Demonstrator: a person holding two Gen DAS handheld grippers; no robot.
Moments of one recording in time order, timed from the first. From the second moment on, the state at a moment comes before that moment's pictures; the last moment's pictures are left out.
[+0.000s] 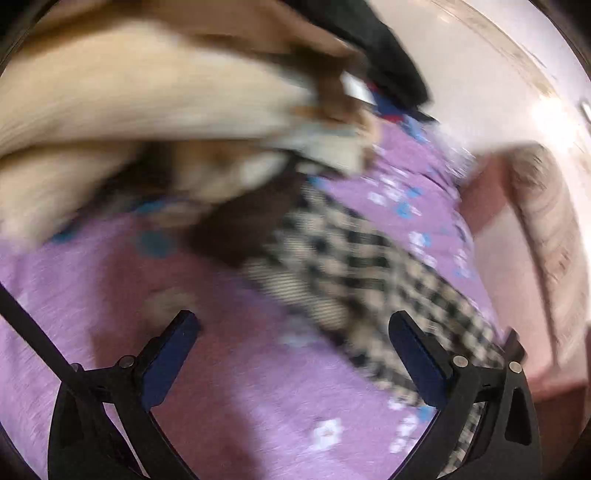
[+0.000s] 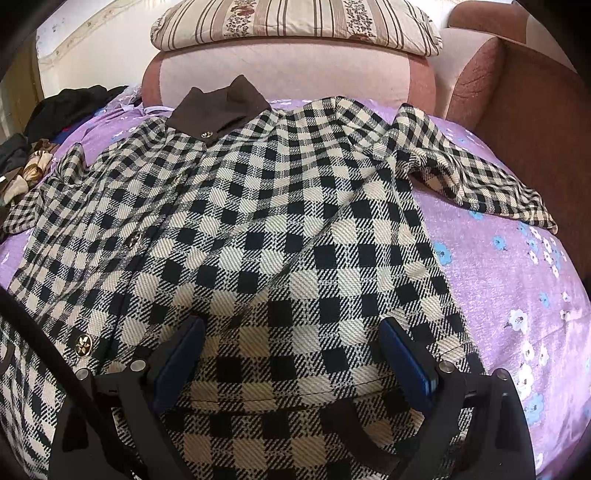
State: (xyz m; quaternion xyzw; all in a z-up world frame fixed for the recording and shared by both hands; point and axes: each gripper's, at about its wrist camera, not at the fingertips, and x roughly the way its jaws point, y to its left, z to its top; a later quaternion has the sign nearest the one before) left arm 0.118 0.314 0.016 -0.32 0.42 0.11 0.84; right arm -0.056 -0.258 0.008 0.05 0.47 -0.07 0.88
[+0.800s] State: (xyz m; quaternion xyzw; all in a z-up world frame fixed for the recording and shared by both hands) left arm 0.133 0.318 0.074 -0.24 0.34 0.20 0.89; right arm -0.053 -0.244 0.021 0.01 0.47 -0.08 0.88
